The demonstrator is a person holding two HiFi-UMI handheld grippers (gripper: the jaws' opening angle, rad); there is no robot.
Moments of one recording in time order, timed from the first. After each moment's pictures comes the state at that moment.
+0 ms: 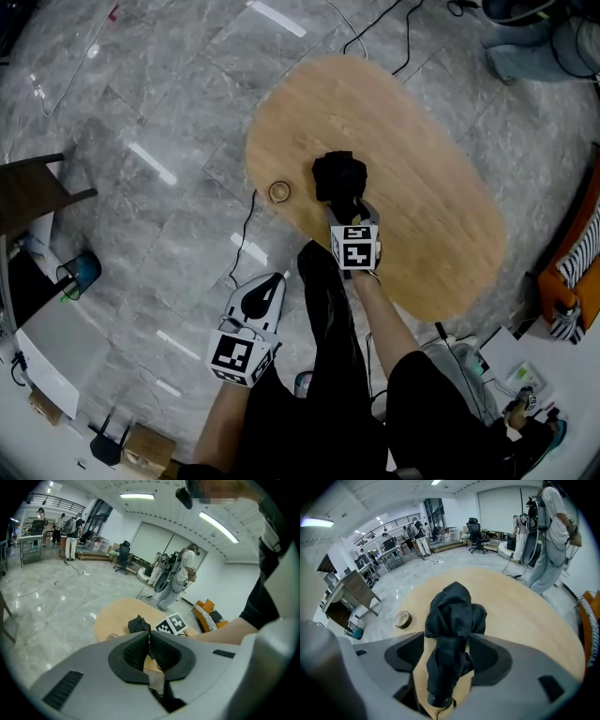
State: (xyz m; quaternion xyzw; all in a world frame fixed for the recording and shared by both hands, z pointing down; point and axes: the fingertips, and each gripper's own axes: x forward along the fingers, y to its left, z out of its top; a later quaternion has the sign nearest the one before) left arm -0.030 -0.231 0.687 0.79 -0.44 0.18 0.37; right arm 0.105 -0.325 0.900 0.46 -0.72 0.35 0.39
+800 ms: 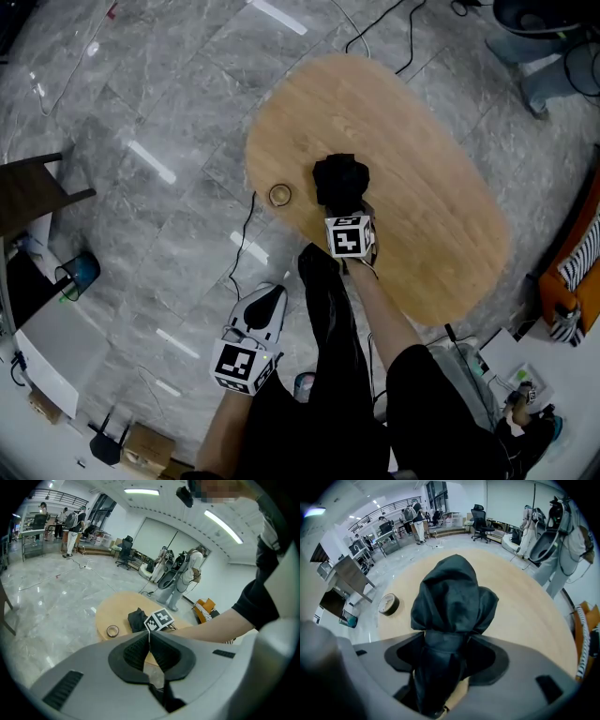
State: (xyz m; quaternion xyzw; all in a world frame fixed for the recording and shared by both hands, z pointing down) left arm -0.029 -0.210 0.706 0.78 -0.44 0.19 0.40; right arm 0.104 -0.325 0.944 0.44 -0.68 0.35 0.47
